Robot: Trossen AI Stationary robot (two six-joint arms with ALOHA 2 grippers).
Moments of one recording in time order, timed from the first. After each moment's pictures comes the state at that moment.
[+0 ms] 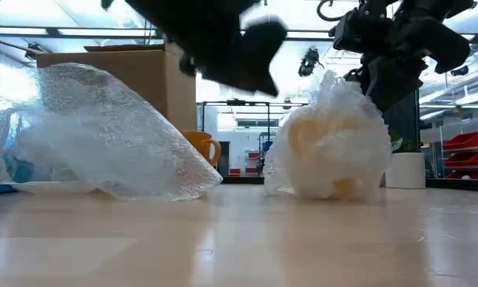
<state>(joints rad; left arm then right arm) -0.27 1.85 1.16 -0.02 -0.86 -0.36 0.19 1.31 0.82 -0.51 0.14 0.10</state>
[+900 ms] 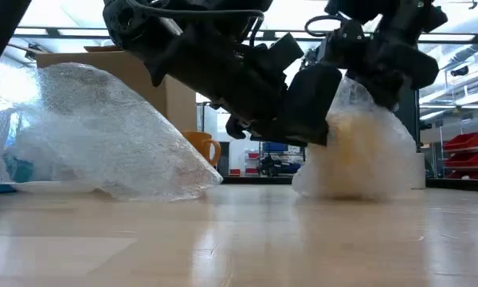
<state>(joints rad) -0.23 2.07 1.17 0.49 -0.64 -0.23 0.11 1.47 0.83 -0.43 0.08 0.03</state>
